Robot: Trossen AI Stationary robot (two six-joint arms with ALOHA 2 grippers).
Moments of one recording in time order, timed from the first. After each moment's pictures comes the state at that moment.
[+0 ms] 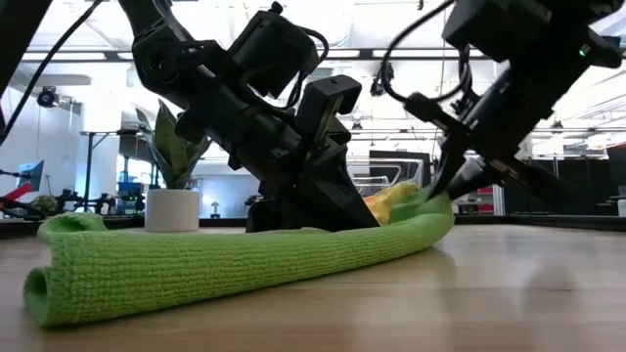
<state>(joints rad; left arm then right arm) -0.13 2.05 0.99 0.39 0.12 -0.88 0.31 1.59 0.71 -0.22 0.61 1.88</state>
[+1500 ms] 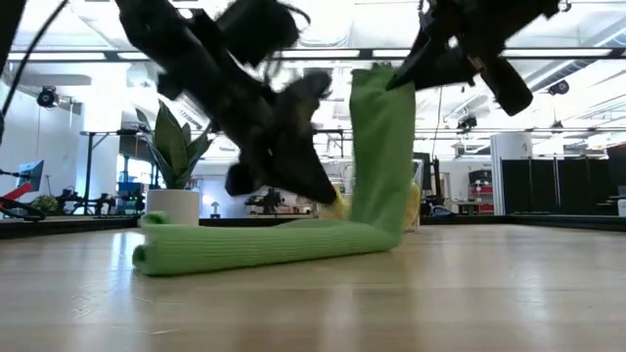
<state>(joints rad) -0.11 1.81 0.95 0.15 -0.11 -0.73 0.51 1.59 0.97 -0.30 1.00 1.48</state>
